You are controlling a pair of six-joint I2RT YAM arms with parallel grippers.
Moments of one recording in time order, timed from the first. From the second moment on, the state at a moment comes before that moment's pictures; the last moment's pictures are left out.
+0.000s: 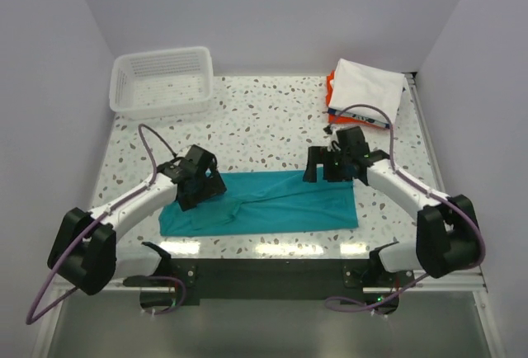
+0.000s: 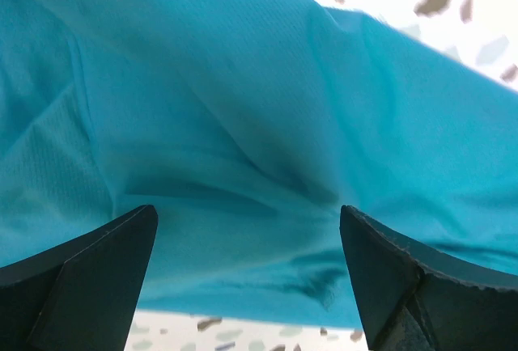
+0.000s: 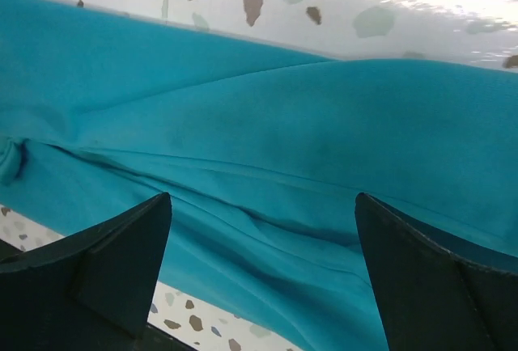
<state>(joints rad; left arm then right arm) -0.52 1.24 0.72 -0.67 -0.19 -0.95 0.33 1.34 0.81 -0.41 -0.22 0.32</state>
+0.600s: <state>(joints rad) -0.41 1.40 0.72 -0.50 -0.09 -0.85 0.95 1.49 0.89 -0.18 -0.12 0.45</state>
